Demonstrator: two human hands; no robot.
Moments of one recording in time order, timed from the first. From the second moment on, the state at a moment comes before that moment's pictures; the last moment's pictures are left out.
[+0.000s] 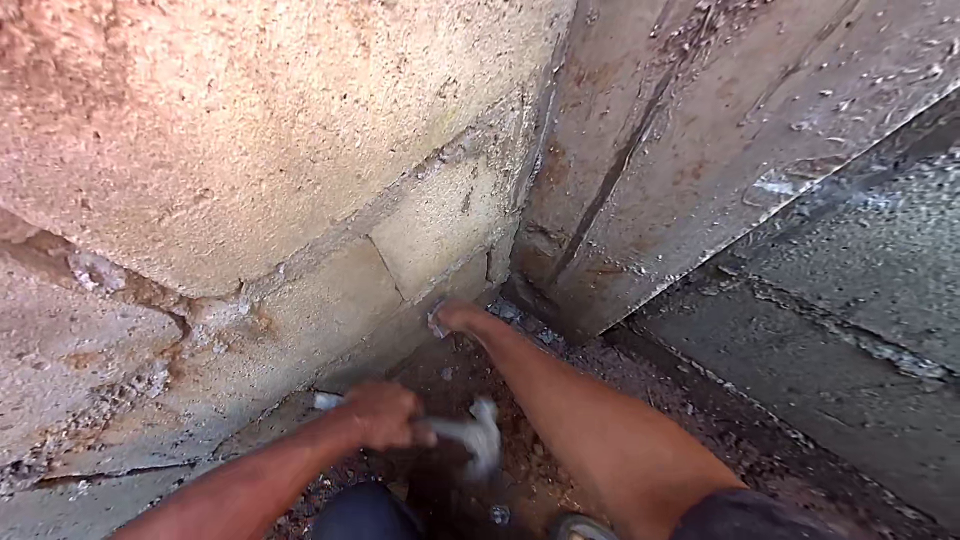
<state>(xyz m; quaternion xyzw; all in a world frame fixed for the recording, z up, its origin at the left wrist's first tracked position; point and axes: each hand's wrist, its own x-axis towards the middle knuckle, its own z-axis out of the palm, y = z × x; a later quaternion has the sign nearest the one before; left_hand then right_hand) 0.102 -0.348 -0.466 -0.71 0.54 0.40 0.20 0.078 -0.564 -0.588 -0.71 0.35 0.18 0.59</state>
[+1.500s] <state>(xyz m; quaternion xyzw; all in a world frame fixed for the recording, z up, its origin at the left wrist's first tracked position) 0.079 -0.332 -0.456 -0.67 0.57 0.41 0.24 0.066 -0.566 -0.555 -0.53 0.45 0.11 0.71</state>
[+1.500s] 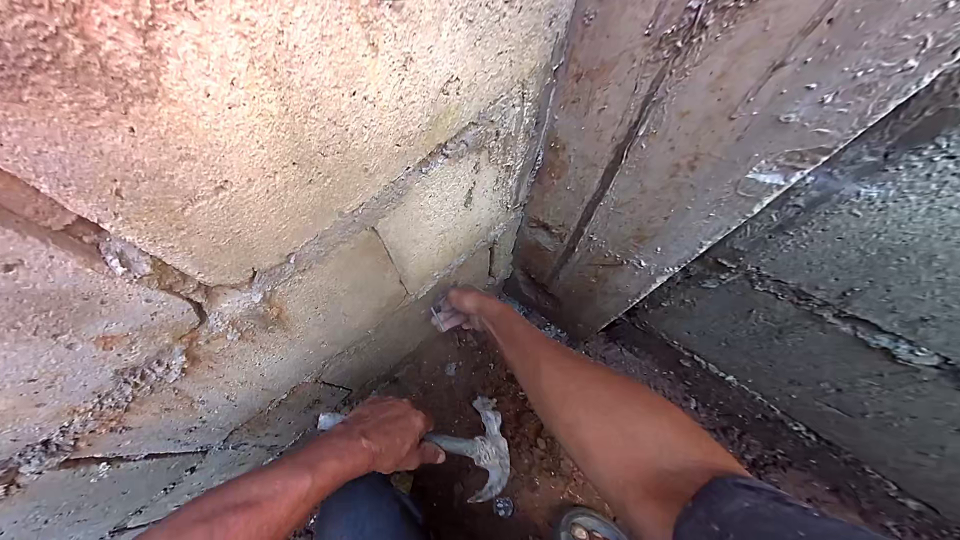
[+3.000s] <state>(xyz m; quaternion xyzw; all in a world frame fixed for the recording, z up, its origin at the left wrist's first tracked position) 0.078 -0.331 -0.447 -0.67 0.56 0.39 0.27 0.070 -0.569 -0.556 -0.54 0.46 0.13 0.69</state>
